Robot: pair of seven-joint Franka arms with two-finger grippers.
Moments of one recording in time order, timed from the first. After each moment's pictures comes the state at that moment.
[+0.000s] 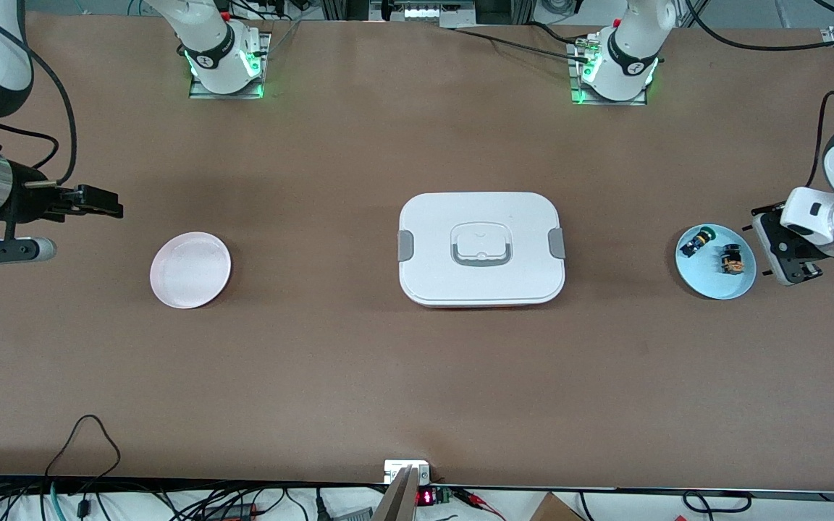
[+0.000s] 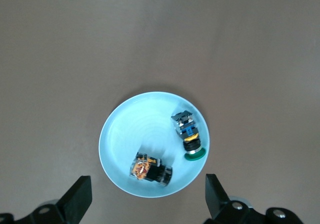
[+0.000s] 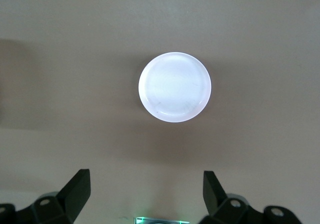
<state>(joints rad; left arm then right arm) 0.25 0.30 0.00 -1.89 0.04 2.04 1.53 0.02 0.29 0.02 -1.35 0.03 1.43 -0.03</state>
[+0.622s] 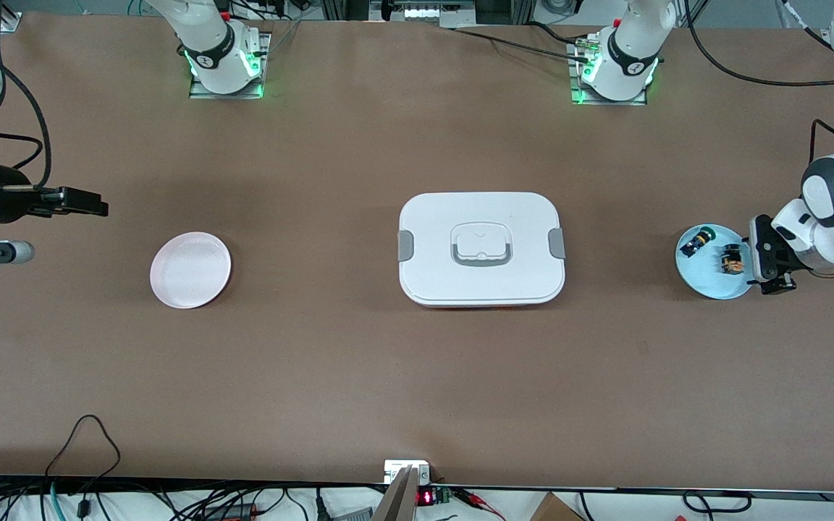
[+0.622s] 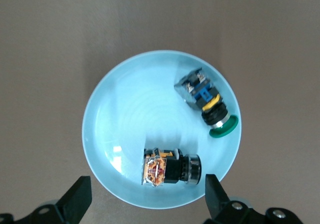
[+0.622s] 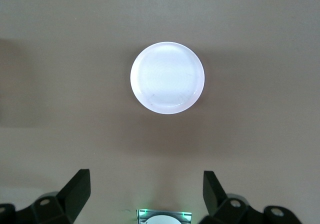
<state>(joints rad) 0.34 0.44 0.00 -1.94 0.04 2.24 1.87 -0.02 0.30 0.01 -1.35 0.04 1.40 -0.03</state>
